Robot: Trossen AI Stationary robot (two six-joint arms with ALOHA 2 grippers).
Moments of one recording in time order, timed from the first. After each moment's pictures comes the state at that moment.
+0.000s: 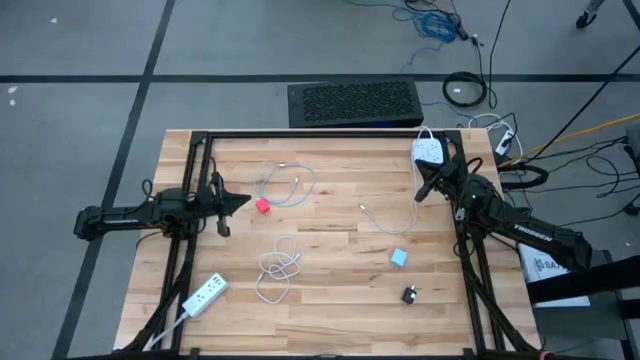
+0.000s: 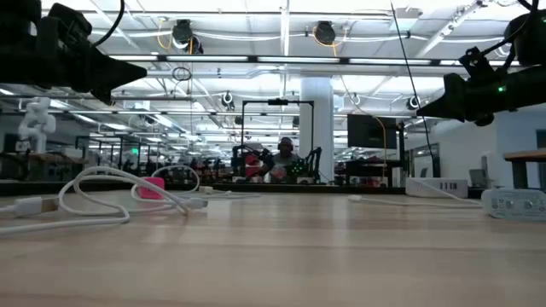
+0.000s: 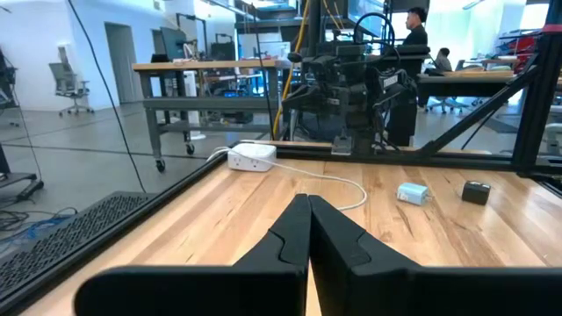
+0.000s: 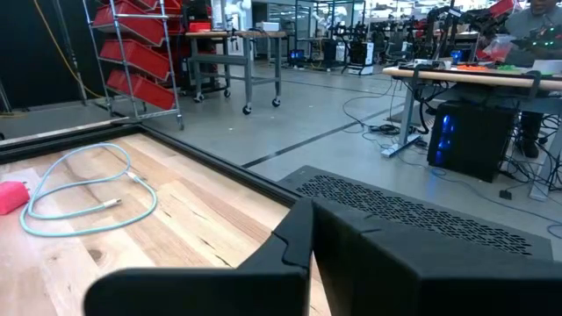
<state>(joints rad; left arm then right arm) 0.05 0.01 0.01 0.04 -0.13 0.03 -0.50 0.13 0.01 0.06 0.33 0.04</state>
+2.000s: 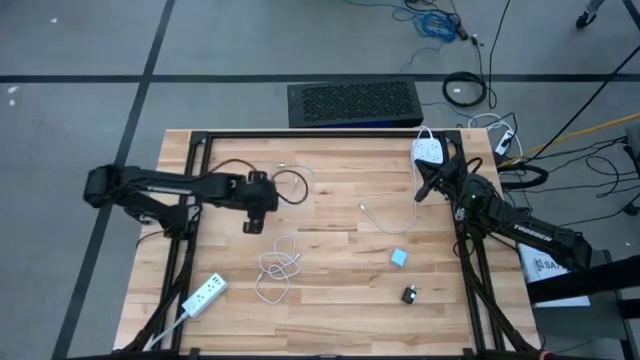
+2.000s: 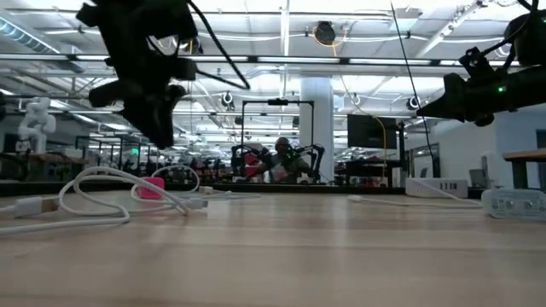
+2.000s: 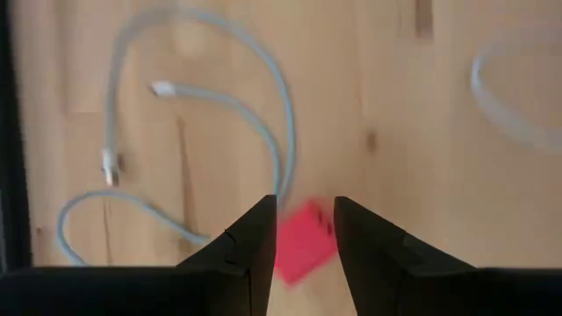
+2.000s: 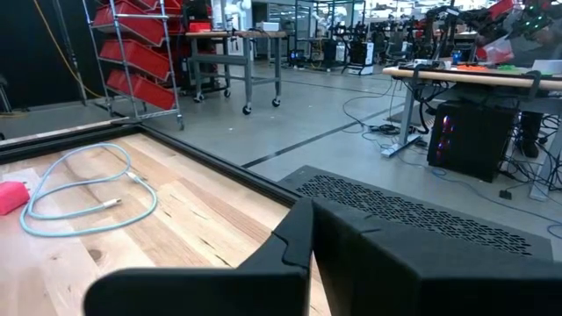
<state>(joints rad) 0.10 1.30 0.83 -0.75 -0.20 0.31 -0.50 0.13 0.01 0.06 0.34 0.04</state>
